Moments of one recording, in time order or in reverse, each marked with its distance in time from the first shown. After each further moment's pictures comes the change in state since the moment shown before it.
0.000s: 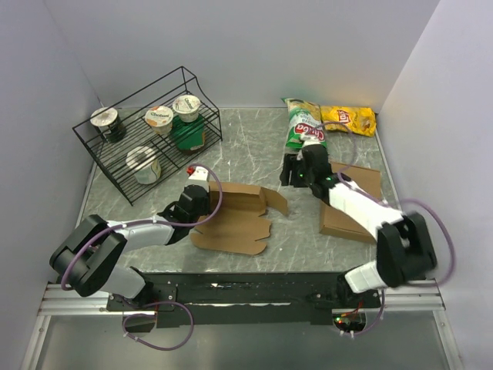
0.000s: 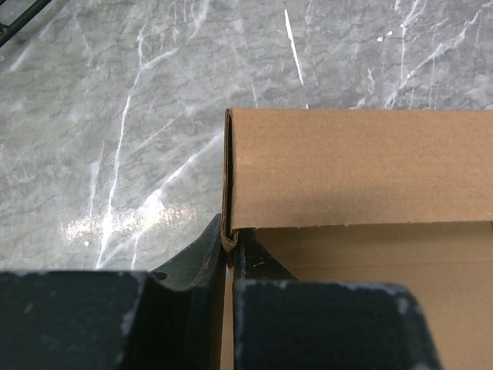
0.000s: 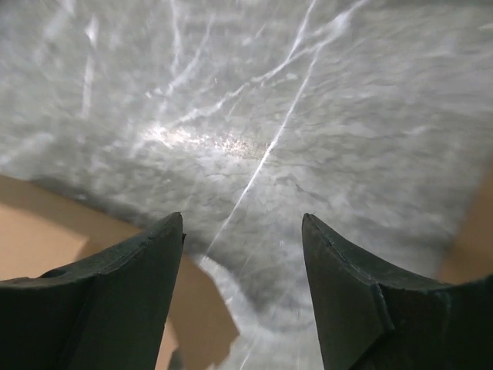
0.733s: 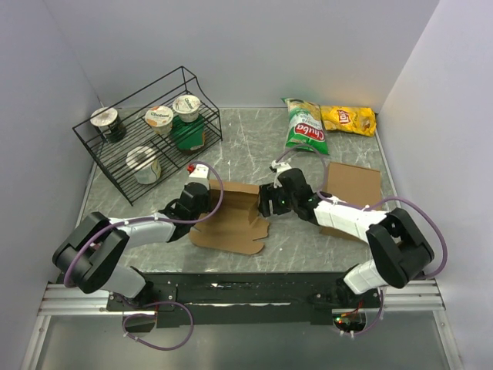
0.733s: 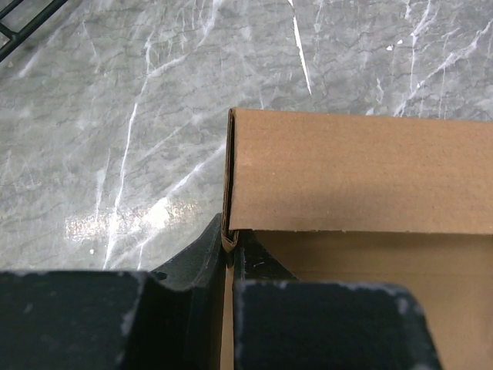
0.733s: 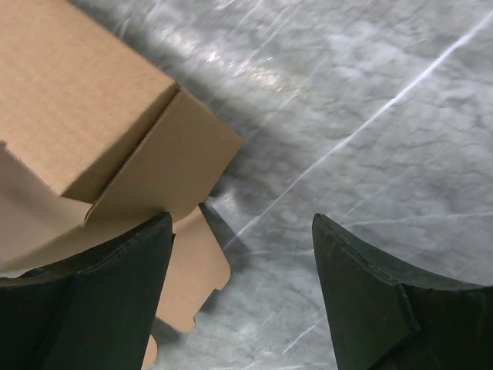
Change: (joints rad) left arm 0.010 0.026 0.028 -0.012 -0.008 0.002; right arm 0.212 0.071 -0.151 0.100 -0.103 -0.036
